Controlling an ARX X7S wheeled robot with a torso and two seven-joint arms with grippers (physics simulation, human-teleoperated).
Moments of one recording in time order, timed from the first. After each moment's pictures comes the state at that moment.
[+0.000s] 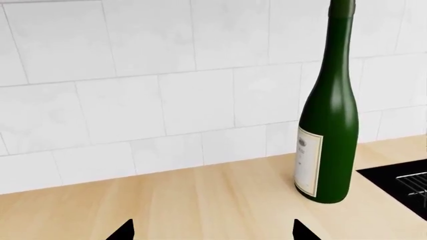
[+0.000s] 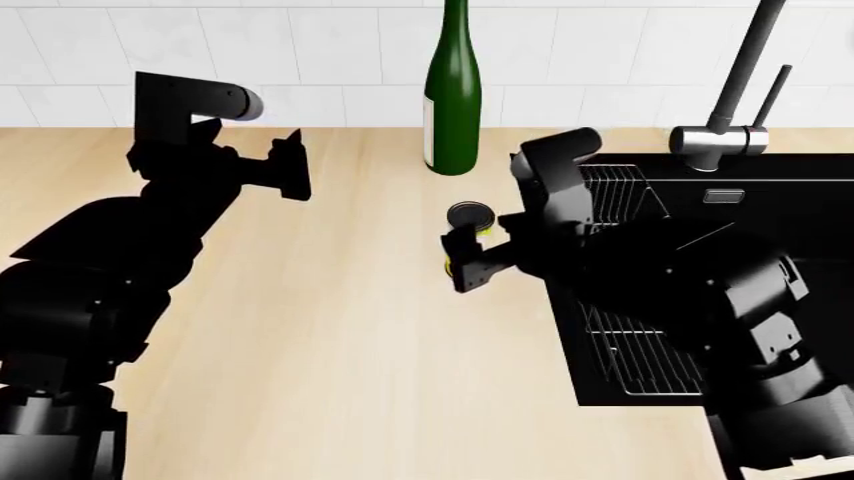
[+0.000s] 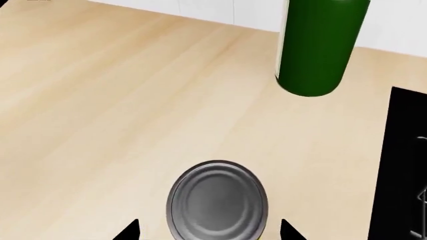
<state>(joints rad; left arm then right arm) -0.97 -0.38 0.22 -0.14 -0.47 -0.75 0.03 1.08 0.37 -0.50 0.18 0.88 1.07 -0.03</state>
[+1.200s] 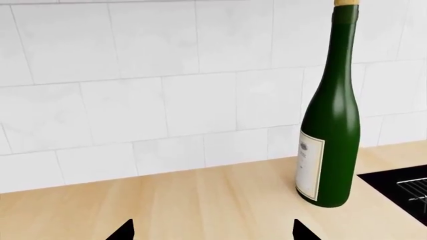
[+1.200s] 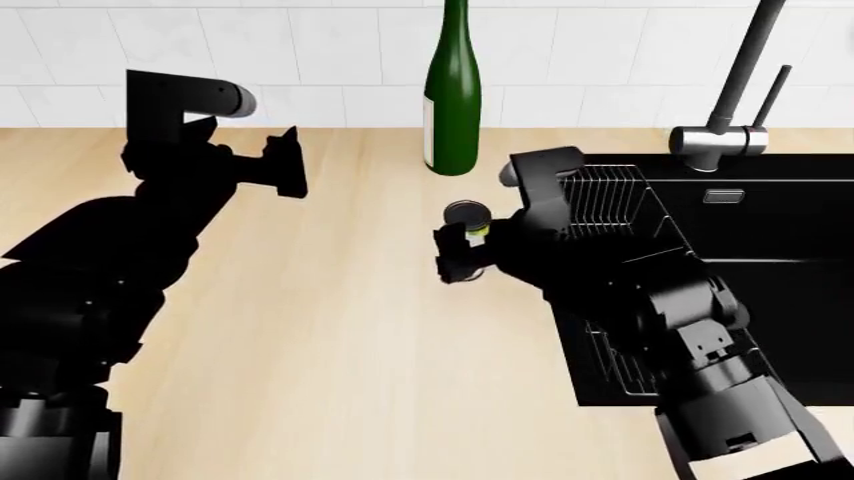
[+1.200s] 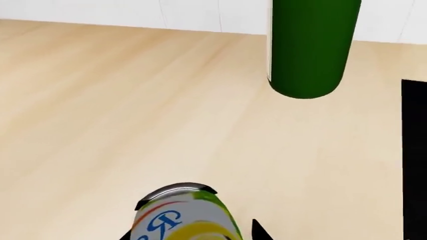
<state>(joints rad) -0.97 -0.39 0.21 -0.13 -0.49 -0.75 0.02 1.06 0.26 -0.54 0.46 0.77 0.80 -0.11</state>
